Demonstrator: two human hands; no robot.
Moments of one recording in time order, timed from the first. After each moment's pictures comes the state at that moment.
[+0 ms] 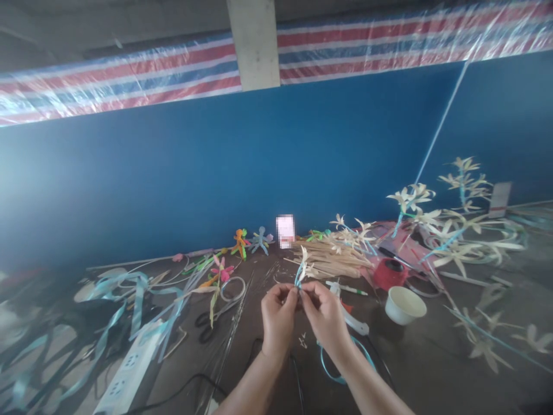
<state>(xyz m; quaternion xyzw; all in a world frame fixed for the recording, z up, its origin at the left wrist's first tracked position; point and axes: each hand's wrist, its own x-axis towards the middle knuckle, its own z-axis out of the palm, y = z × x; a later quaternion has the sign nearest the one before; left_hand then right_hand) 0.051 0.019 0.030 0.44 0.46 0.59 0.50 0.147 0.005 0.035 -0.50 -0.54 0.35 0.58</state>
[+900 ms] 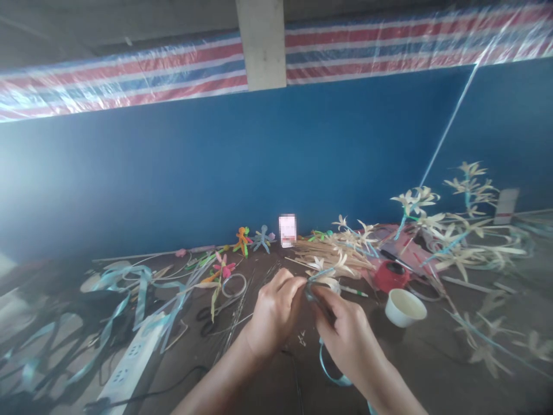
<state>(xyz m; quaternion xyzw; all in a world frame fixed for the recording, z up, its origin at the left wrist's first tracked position) 0.031 0.004 0.100 0.83 0.39 0.39 0.07 0.168 -0.033 0.089 -0.51 -0.67 0.22 0.49</state>
